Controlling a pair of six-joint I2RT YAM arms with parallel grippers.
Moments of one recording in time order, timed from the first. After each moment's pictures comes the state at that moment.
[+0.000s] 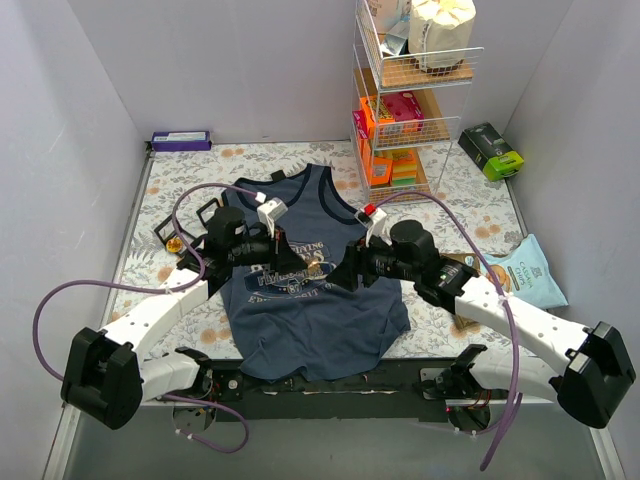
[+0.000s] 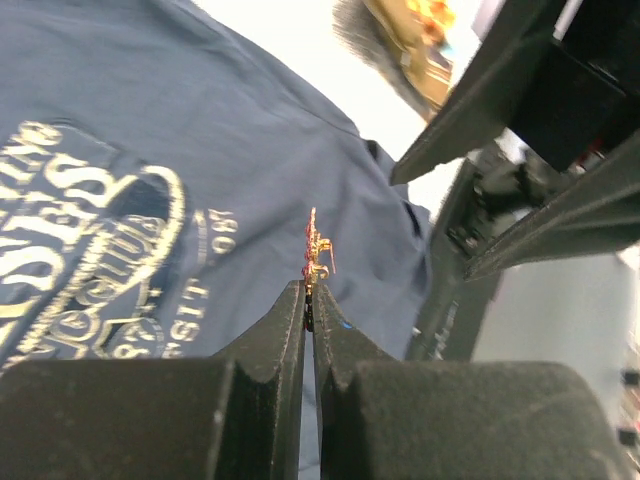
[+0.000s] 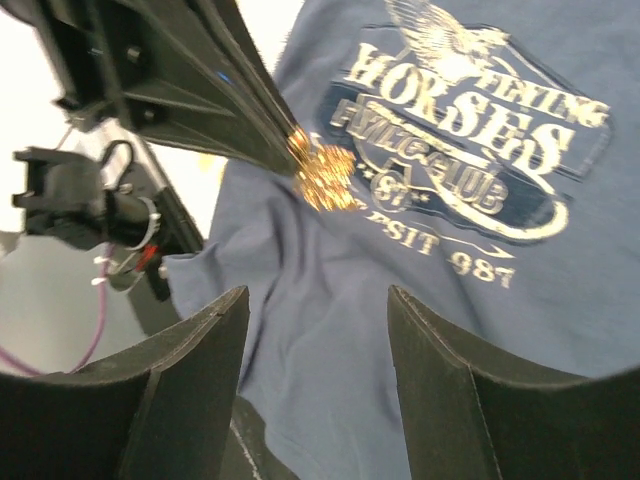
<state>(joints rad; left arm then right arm) -0.45 1.14 0.70 -0.04 0.80 -0.31 0.81 1.08 0.73 -0.04 -0.38 0.44</state>
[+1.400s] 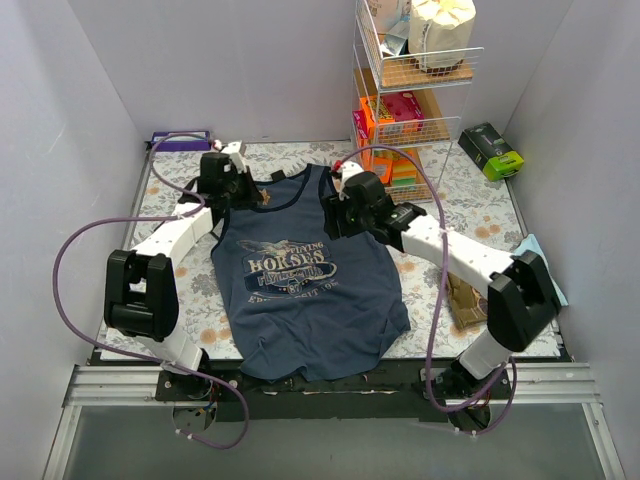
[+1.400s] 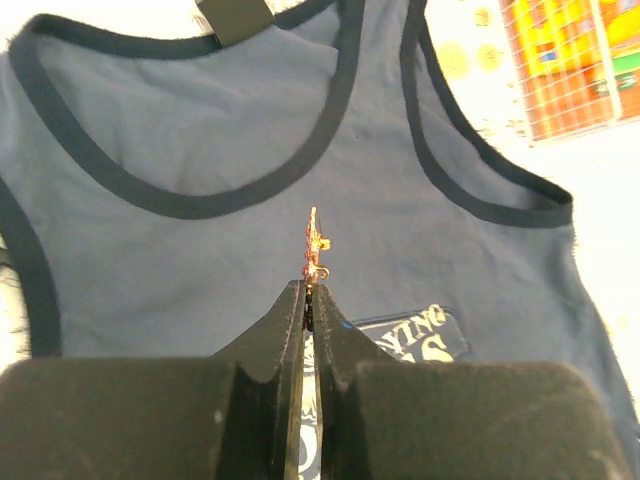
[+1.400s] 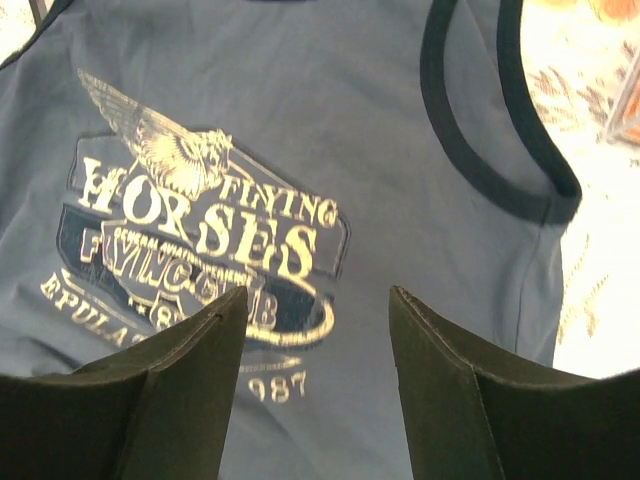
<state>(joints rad) -0.25 1.62 1.21 -0.20 0.15 -0.24 0.73 1.55 1.19 -0.30 0.03 0.27</state>
